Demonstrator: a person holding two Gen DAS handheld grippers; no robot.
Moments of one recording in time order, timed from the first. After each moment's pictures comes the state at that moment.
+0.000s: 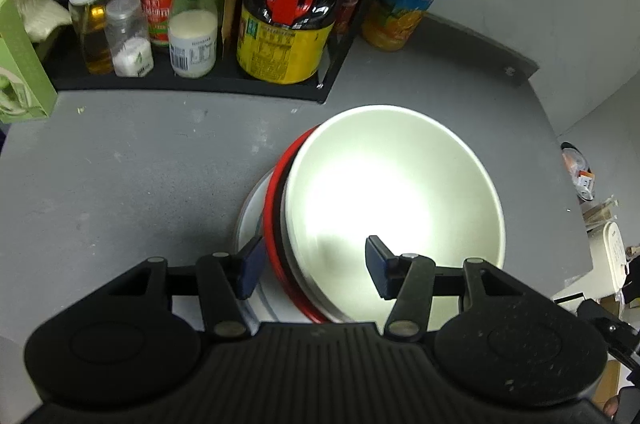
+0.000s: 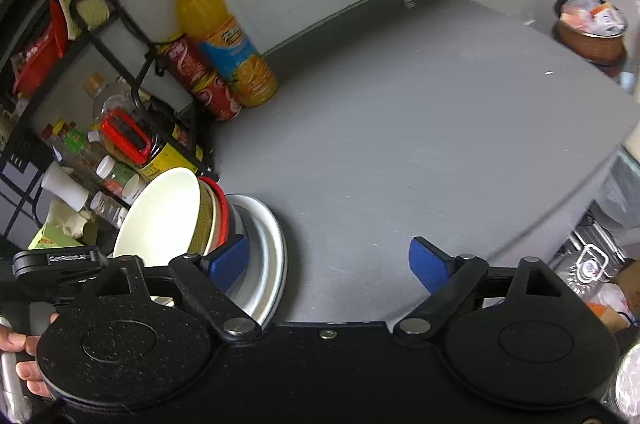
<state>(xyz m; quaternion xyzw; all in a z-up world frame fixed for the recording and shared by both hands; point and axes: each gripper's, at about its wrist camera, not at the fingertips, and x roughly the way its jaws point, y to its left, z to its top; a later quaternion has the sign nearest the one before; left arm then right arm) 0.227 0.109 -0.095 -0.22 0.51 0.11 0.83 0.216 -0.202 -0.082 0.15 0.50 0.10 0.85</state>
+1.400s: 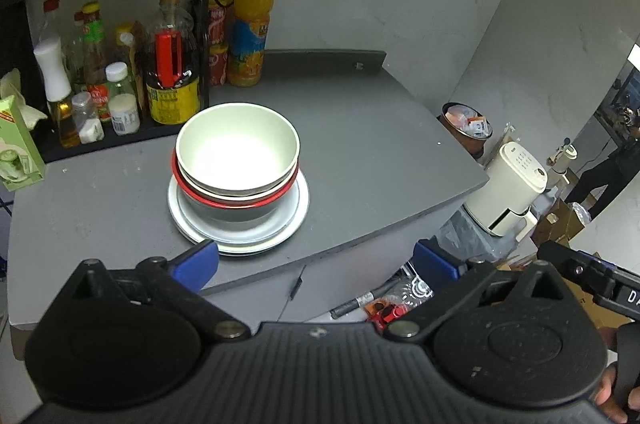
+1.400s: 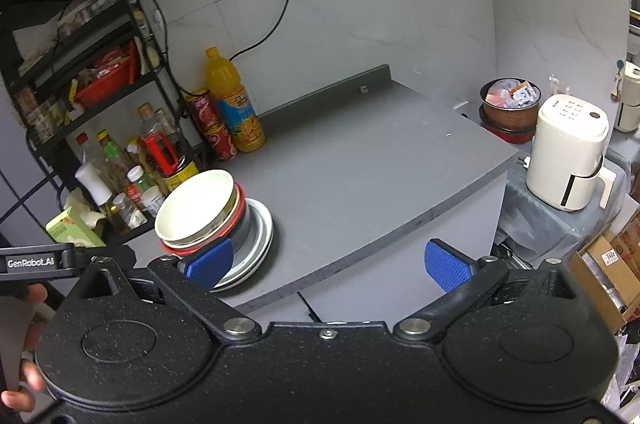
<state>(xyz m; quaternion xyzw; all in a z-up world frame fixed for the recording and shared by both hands) 0.064 -0.010 0.016 -0.10 0.42 -0.03 0.90 0.052 -0.208 0.036 0.09 0.41 0.05 0.91</state>
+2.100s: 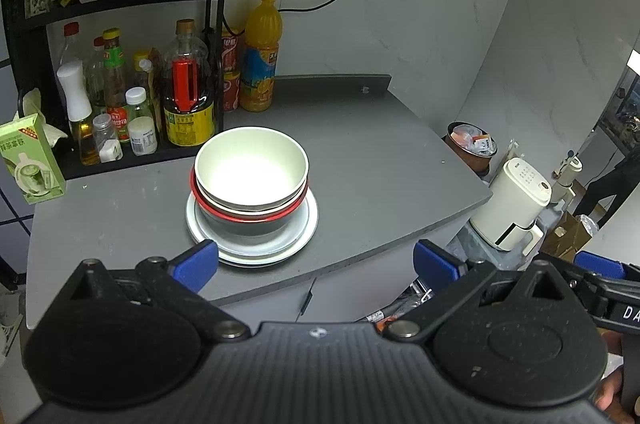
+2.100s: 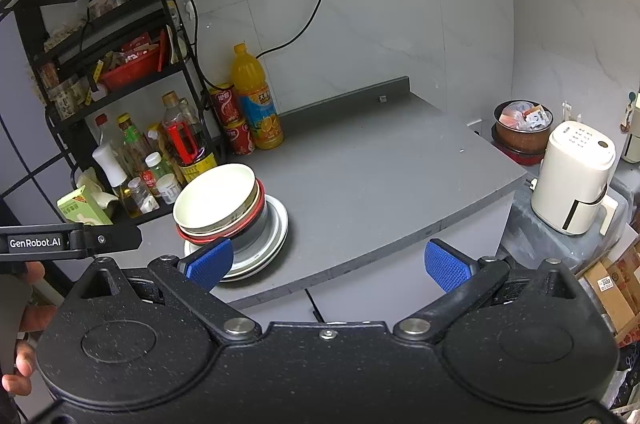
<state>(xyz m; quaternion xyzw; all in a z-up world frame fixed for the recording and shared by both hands) 0.041 -0.010 0.034 -0.09 0.39 -0.01 0.92 0.040 -0.190 0.051 0.05 0.40 0.07 0.91</state>
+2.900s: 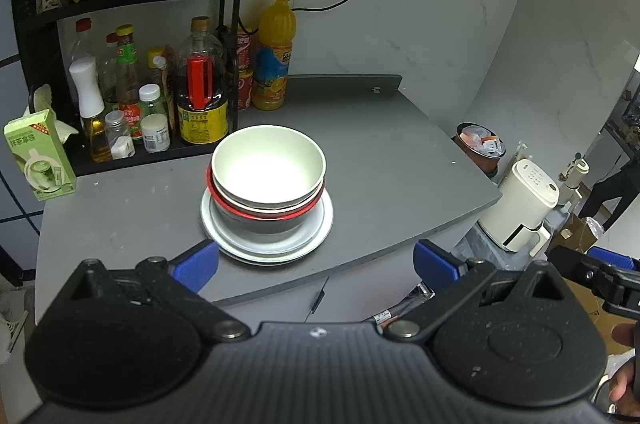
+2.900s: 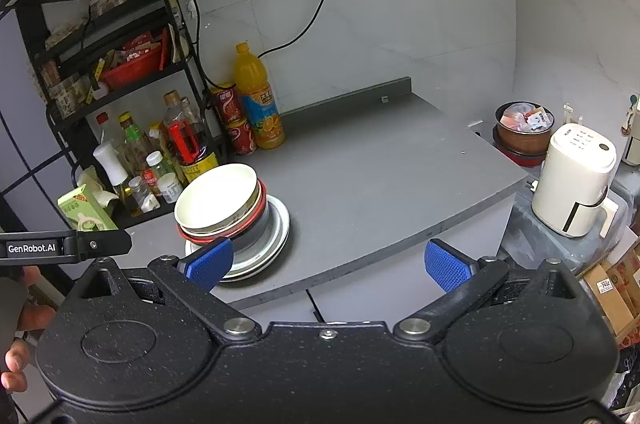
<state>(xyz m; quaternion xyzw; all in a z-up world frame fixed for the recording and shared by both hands) 0.037 0.003 0.033 -0.09 0.39 0.00 0.92 0.039 -0.186 0.053 0.05 0.40 0.07 0.91</state>
